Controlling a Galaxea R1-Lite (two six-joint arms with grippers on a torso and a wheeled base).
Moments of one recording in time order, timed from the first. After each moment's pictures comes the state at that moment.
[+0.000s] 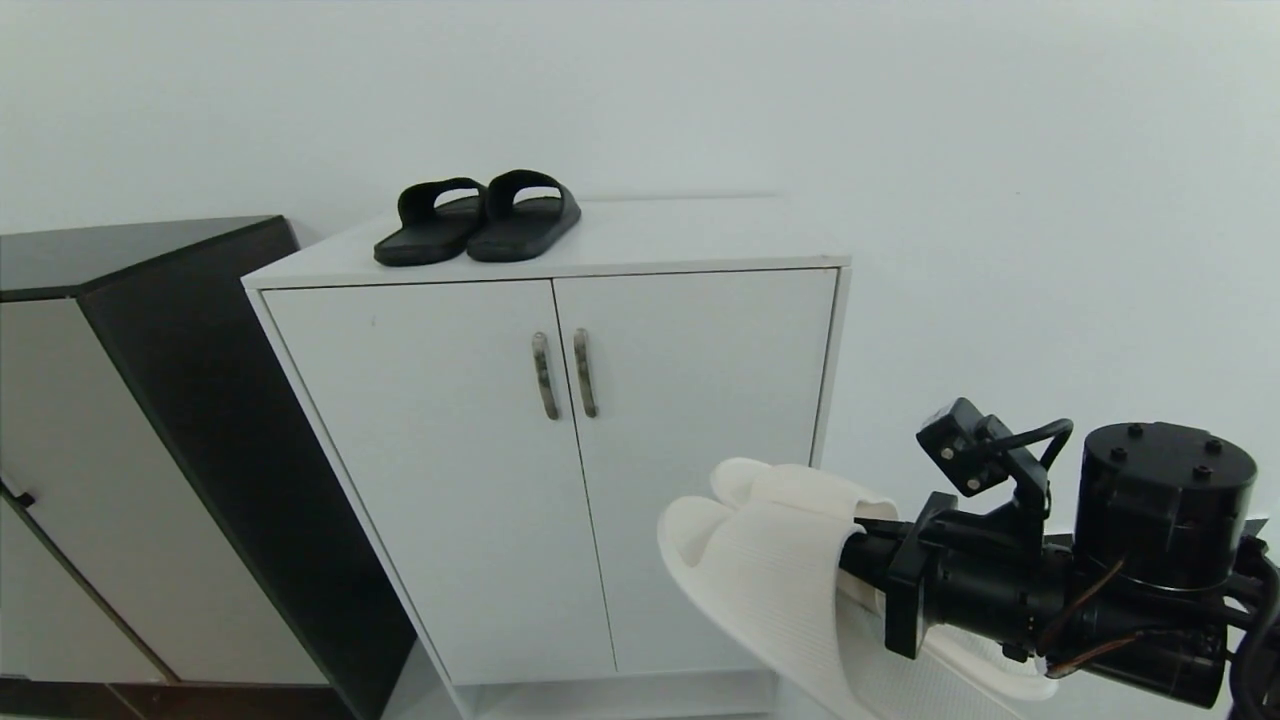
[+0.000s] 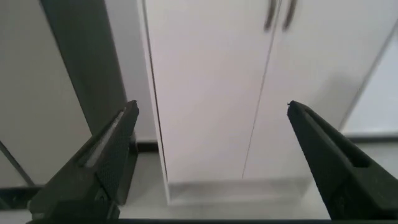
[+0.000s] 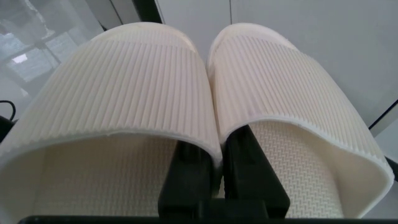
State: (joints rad) left arm 0.00 0.00 -0.01 -0.02 0.03 0.00; right arm 0.70 1.64 -0.48 -0.97 0.25 0.13
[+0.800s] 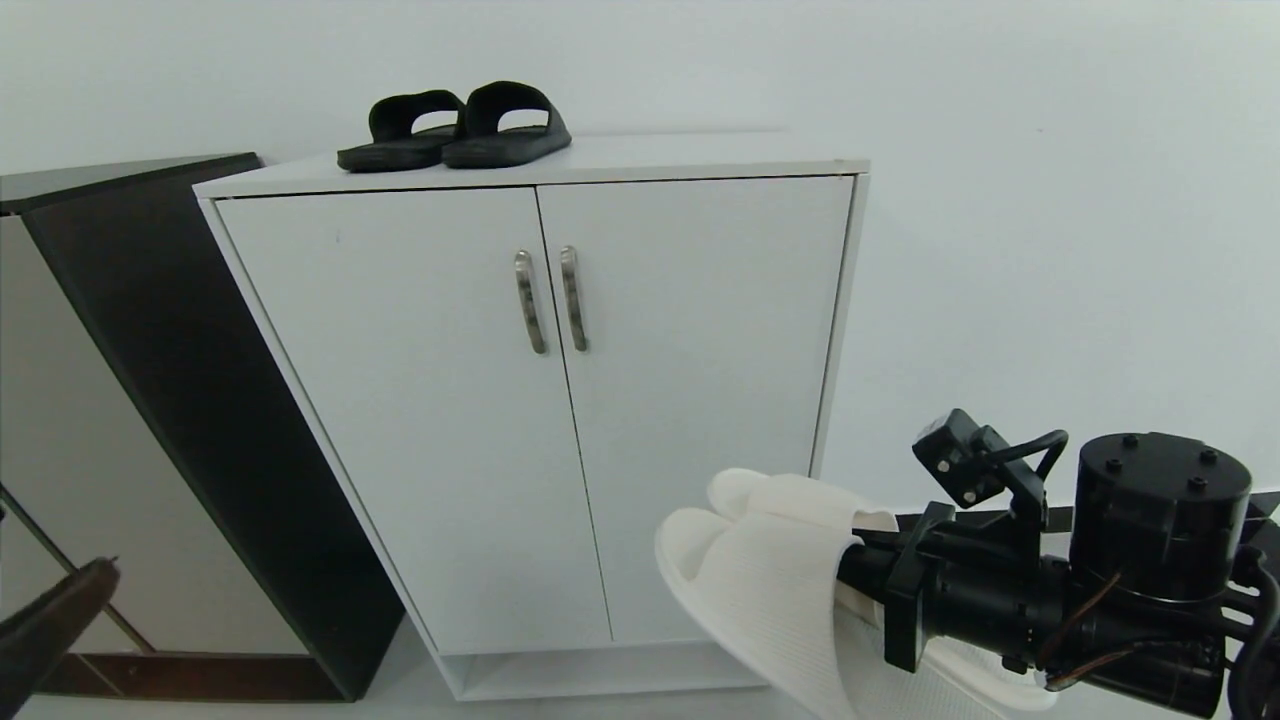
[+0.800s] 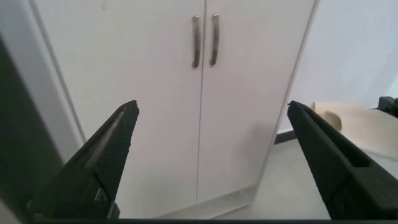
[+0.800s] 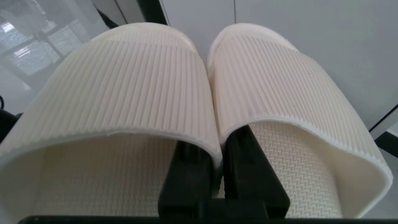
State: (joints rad) left arm -0.01 0.60 -0.38 -0.27 -0.28 -0.05; right arm 0.71 1.65 -0.47 -0.97 0.25 0.13
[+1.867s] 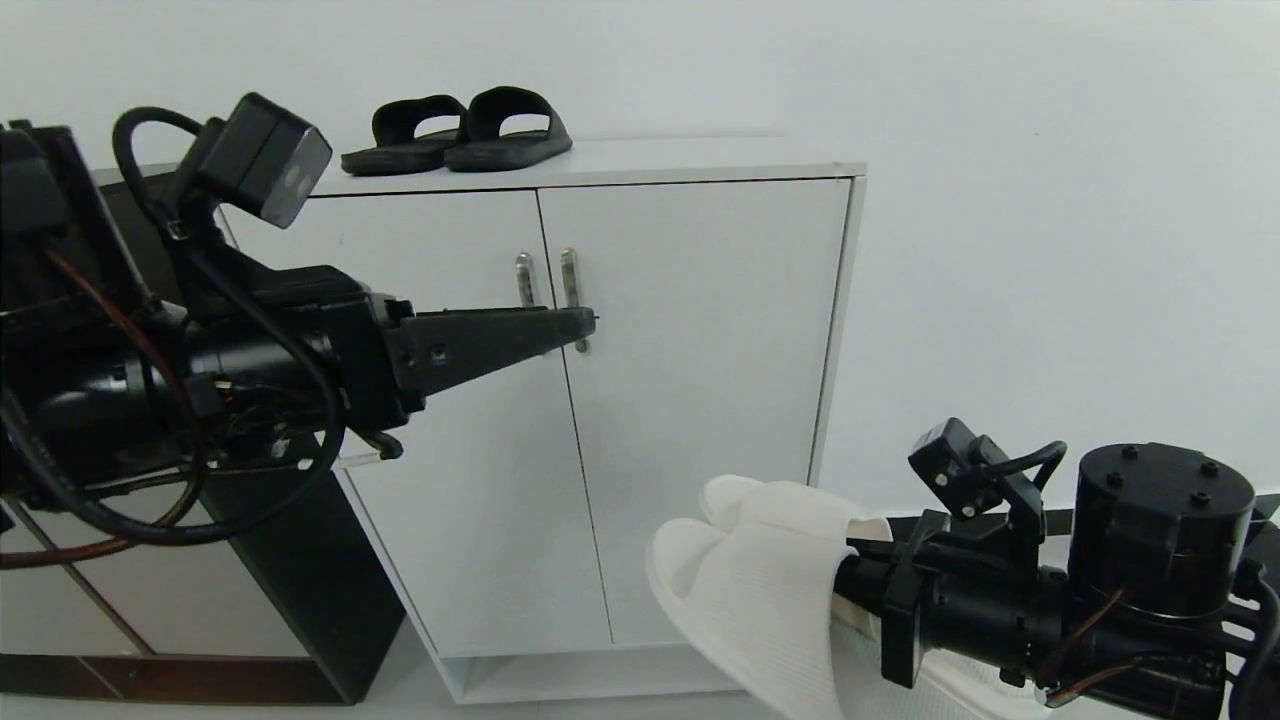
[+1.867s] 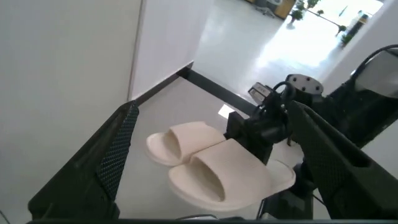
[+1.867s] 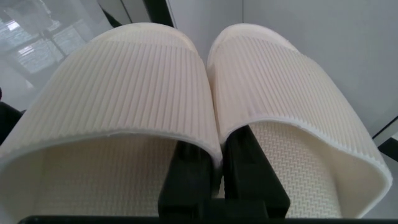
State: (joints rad) left arm -0.38 1.37 -0.86 -0.53 -0.70 -0.28; right arm 0.73 1.65 -0.45 -1.00 0.25 0.13
